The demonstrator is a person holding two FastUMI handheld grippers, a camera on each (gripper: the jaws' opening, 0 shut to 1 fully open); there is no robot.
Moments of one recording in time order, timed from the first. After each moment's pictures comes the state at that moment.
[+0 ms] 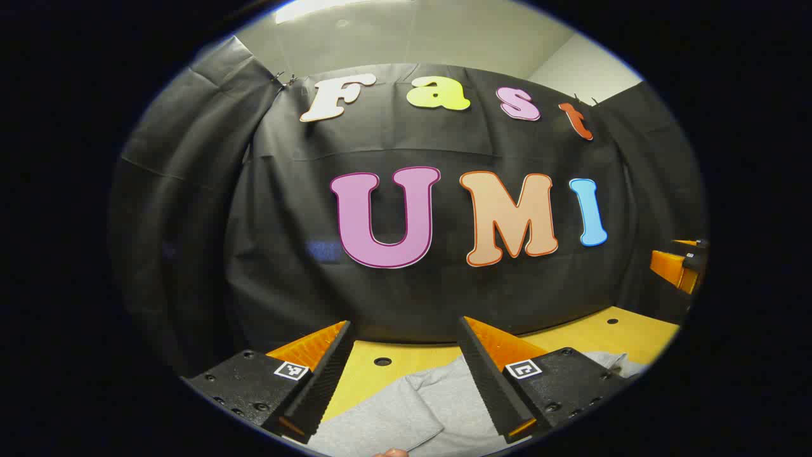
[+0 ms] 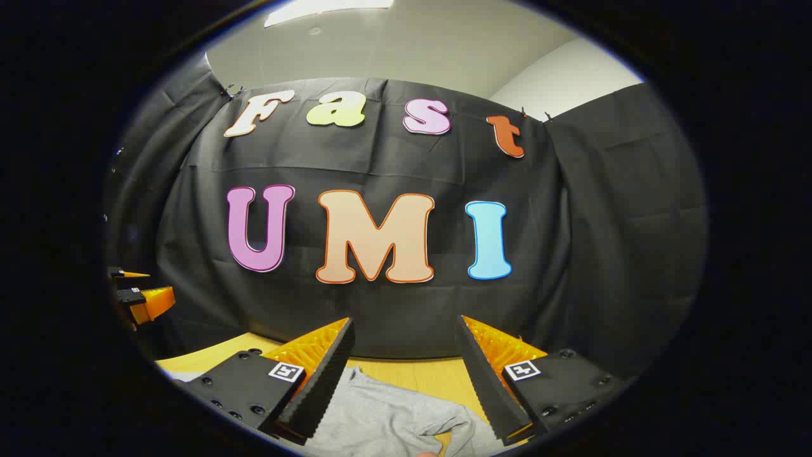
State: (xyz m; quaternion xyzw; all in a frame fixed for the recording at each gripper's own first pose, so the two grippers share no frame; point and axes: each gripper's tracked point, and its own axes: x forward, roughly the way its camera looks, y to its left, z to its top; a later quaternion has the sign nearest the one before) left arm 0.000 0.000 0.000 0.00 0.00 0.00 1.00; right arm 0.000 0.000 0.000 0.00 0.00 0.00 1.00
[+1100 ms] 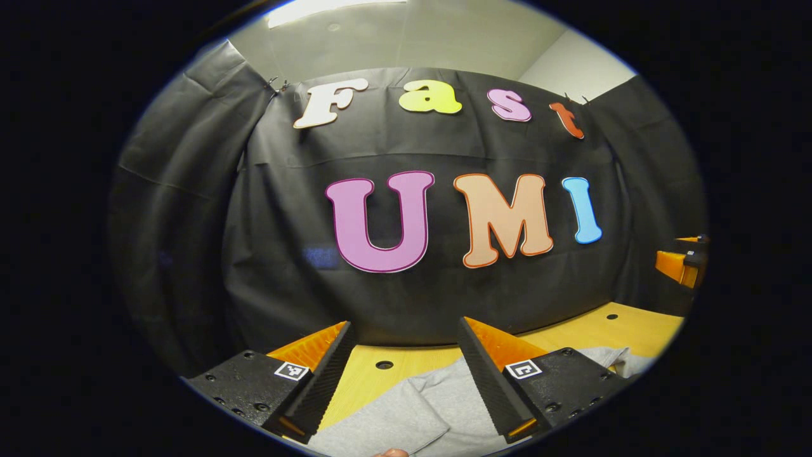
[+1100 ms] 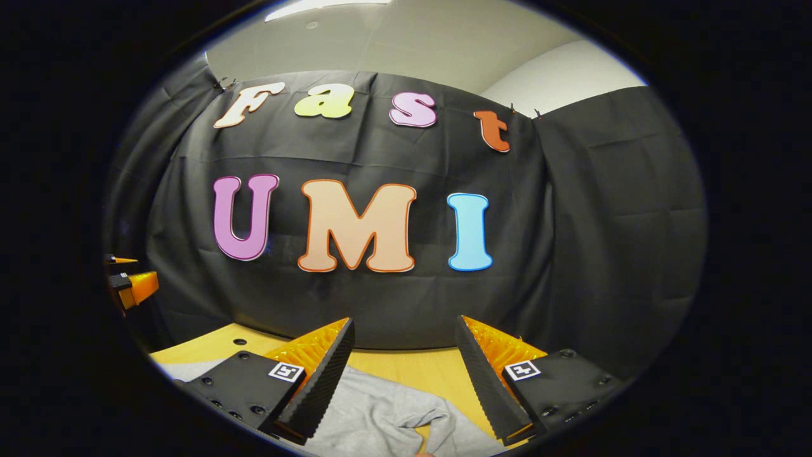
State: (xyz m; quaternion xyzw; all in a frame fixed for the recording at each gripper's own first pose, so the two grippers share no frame) left arm -0.004 -0.001 0.003 0.02 -0.01 -0.02 1.00; right arm -0.012 -0.043 -0.016 -0.02 0.02 -0.04 1.00
